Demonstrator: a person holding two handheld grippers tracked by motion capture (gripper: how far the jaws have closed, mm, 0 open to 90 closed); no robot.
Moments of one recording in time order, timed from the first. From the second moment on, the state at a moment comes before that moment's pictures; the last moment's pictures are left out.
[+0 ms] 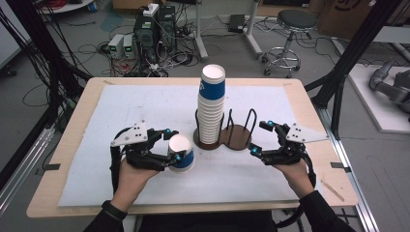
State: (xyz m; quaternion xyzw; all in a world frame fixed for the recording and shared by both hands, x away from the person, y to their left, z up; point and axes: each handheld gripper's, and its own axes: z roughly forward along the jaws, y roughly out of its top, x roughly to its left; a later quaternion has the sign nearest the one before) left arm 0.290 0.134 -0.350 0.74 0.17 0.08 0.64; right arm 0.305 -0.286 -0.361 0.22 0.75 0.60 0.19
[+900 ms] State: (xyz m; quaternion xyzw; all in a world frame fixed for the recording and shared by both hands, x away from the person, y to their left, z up) left arm 0.280 0.109 -0.348 0.75 0.16 0.07 0.64; right arm 0.289 -0.236 -0.375 0.14 0.78 0.60 0.10
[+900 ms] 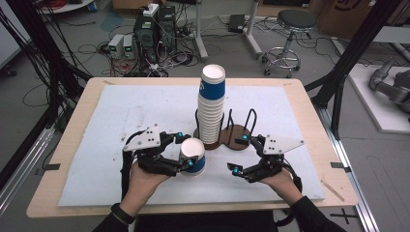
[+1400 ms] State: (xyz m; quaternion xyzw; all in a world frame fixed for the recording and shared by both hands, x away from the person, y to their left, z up) left arm 0.276 0.087 -0.358 0.74 0.15 0.08 0.65; right arm 0.286 -0.200 -0.389 0.12 0.81 0.58 0.05
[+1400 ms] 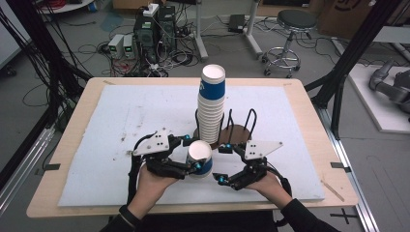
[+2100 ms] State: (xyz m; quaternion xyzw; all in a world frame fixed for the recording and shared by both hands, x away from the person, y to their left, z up) left arm 0.276 0.062 -0.364 0.72 0.14 0.05 0.67; right arm 0.288 -0.183 -0.399 0.14 0.82 0.55 0.03
